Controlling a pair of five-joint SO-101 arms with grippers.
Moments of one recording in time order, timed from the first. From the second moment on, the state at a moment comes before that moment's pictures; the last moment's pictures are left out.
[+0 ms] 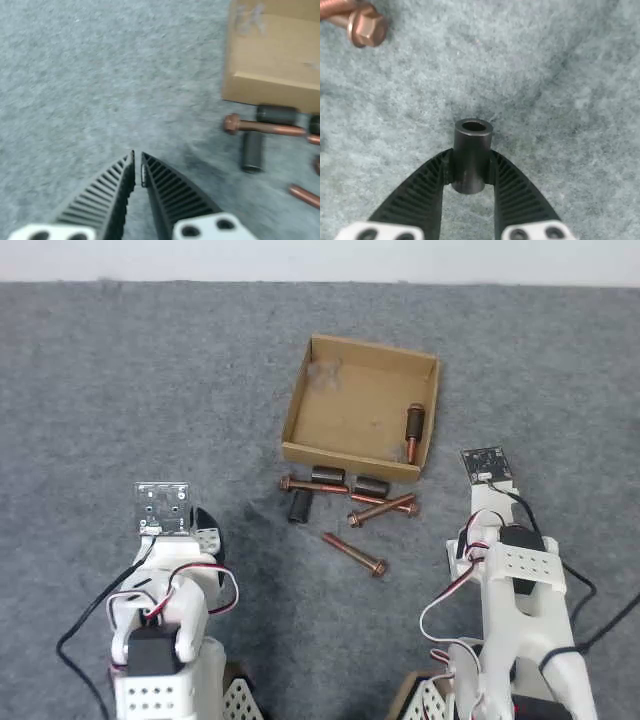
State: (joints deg) left arm -8.9 -103.2 90.0 65.5 2.9; right arm 5.8 -33.1 67.6 50.5 16.2
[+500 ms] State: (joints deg) left arm 1.9 -86.4 67.6 72.6 -7.6; right arm 5.8 -33.1 67.6 49.6 16.2
